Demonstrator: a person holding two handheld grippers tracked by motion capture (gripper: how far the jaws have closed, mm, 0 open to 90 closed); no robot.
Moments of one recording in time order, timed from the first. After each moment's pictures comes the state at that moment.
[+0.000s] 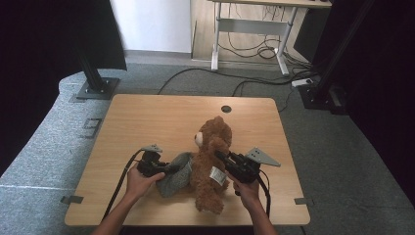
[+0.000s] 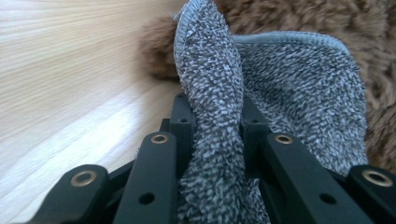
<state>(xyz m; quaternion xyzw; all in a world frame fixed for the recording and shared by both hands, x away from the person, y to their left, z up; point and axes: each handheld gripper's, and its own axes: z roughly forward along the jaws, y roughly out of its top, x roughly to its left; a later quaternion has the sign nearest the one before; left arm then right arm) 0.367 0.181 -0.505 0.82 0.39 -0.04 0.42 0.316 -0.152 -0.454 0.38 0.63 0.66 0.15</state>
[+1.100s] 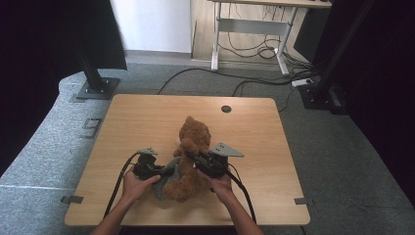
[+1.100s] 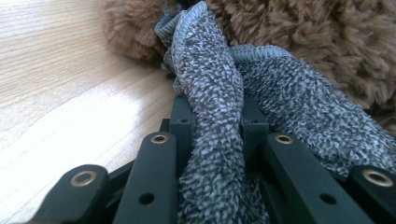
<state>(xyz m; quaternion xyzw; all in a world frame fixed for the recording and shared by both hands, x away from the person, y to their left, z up) 0.363 0.199 -0.517 0.81 0.41 -0.05 0.41 0.341 -0.070 -0.470 0.36 0.68 0.63 0.11</state>
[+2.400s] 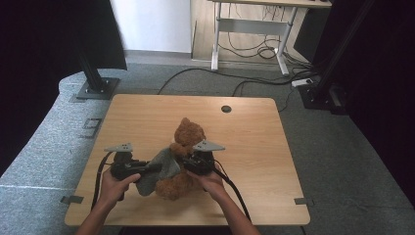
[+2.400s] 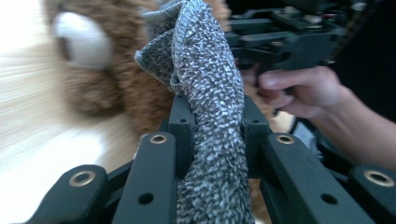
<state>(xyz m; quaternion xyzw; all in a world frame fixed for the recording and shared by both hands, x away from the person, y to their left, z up) 0.331 0.240 -0.456 0.77 0.35 -0.07 0.52 0.356 -0.033 -0.477 0.36 0.75 0.55 0.09</state>
